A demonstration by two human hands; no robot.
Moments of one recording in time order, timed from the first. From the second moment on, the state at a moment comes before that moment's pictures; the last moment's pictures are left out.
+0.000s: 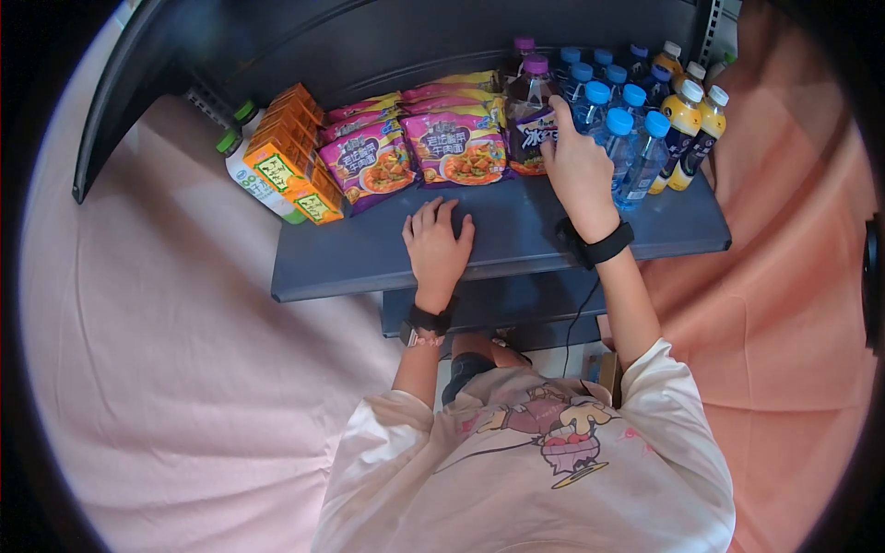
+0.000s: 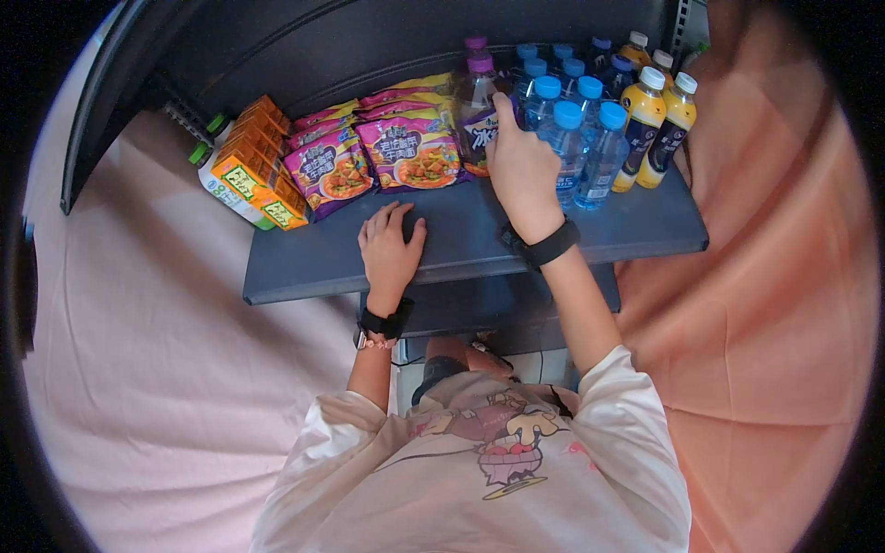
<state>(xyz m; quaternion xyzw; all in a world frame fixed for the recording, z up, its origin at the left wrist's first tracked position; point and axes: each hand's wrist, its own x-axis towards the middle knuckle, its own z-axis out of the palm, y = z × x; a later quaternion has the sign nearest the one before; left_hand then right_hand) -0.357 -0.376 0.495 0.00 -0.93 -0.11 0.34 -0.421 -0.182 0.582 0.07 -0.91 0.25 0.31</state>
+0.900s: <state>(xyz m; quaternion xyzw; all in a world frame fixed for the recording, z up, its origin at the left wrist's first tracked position) -0.357 -0.377 0.495 0.00 -0.93 -0.14 0.34 -0.444 -0.199 0.579 0.07 -0.87 0.34 0.36</state>
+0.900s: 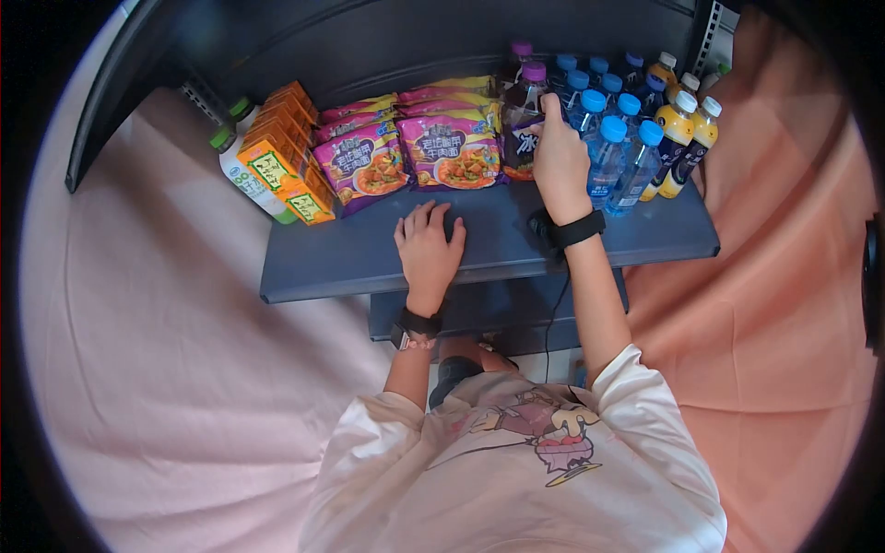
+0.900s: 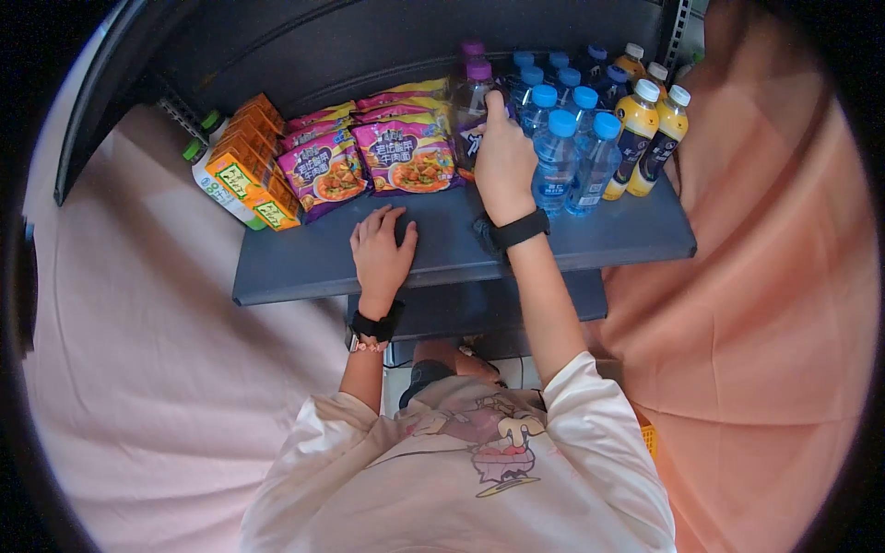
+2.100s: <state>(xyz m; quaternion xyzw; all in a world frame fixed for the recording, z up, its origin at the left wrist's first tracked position) -0.356 -0.379 0.496 0.00 -0.92 -0.14 0.36 -0.410 -0.193 0.569 0.08 -0.90 0.29 0.32</state>
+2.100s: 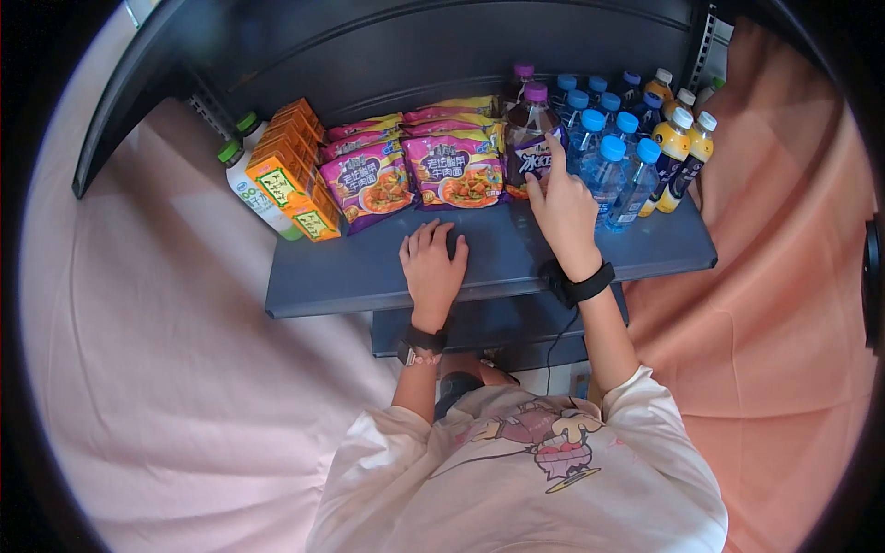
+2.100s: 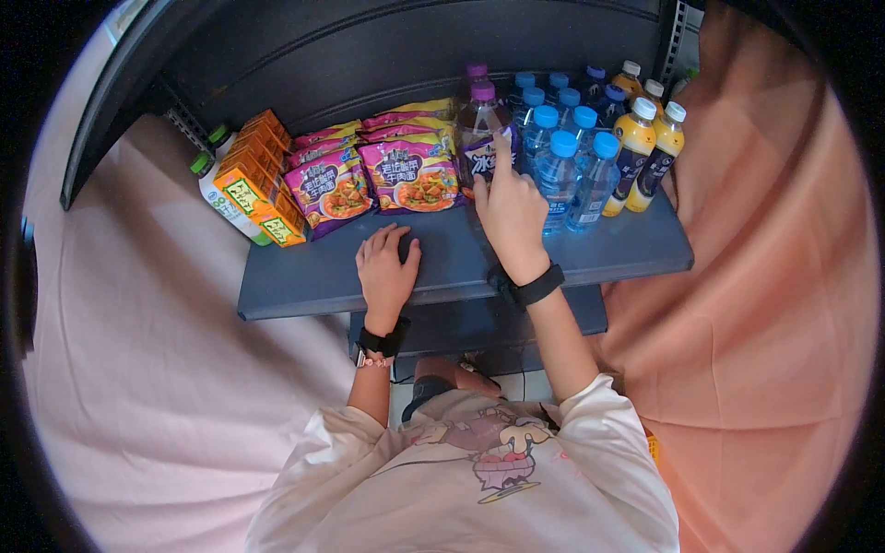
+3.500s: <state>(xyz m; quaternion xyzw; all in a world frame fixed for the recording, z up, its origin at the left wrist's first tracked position) -0.392 -0.235 0.550 -0.19 -0.75 -0.63 -0.10 -0.403 -0.077 0.473 -0.01 -0.74 0.59 0.33</state>
